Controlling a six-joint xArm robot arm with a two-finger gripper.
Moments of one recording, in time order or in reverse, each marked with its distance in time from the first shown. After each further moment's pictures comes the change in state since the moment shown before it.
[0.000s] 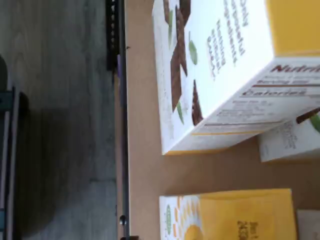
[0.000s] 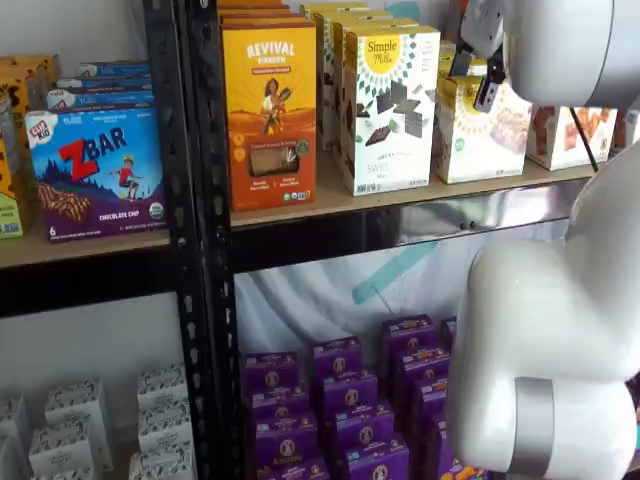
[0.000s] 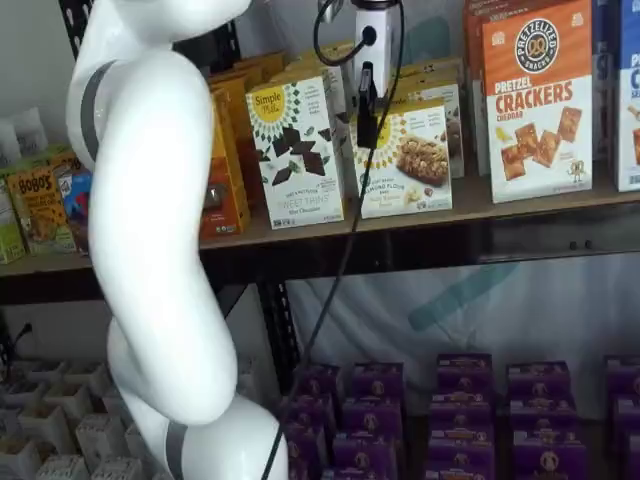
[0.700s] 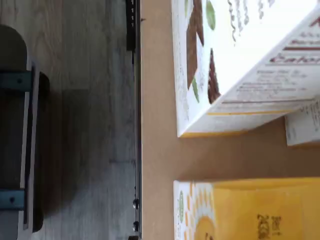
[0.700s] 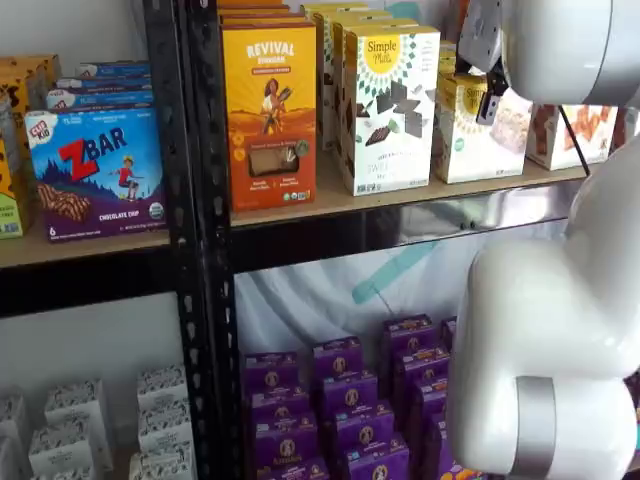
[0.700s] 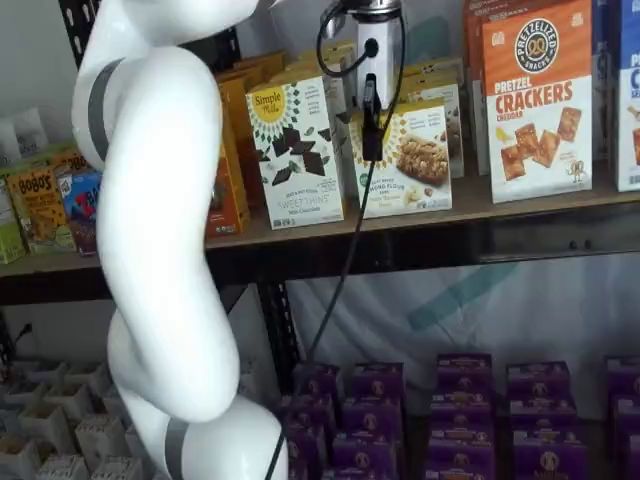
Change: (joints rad) arm 0.035 0.028 0.004 -0.080 0.003 0.014
